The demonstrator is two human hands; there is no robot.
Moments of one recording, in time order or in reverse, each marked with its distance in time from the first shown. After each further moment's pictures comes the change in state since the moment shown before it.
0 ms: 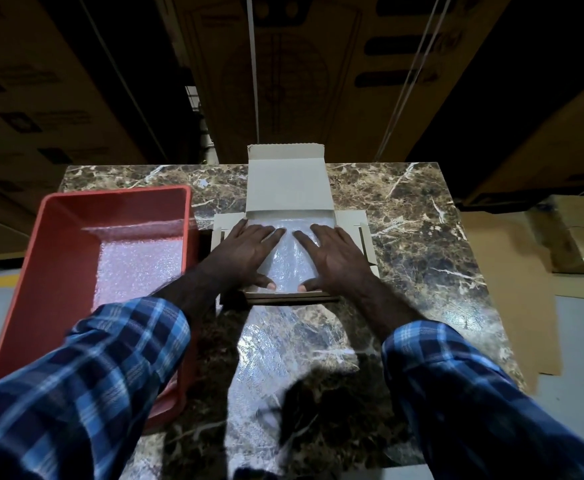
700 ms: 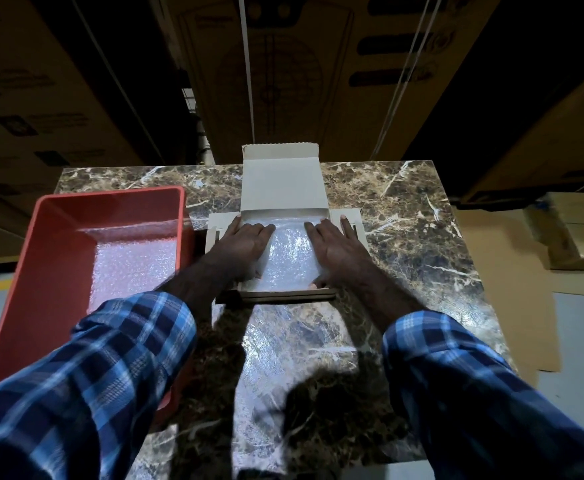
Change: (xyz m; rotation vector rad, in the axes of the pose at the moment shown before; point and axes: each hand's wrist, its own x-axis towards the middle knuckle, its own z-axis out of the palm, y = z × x) left_hand 0.012 0.004 -0.004 -0.041 -0.068 -0.122; right_hand -0.002 0.010 -0.011 -0.029 -0.099 0.026
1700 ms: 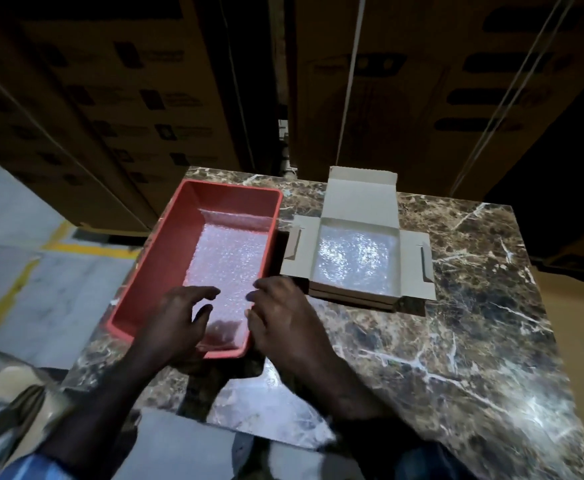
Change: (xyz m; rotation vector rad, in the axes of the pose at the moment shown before) left_hand -0.285 -0.007 0.016 -0.453 0.552 -0.519; right_hand -0.089 -0.219 -0.028 0.526 0.582 -0.410
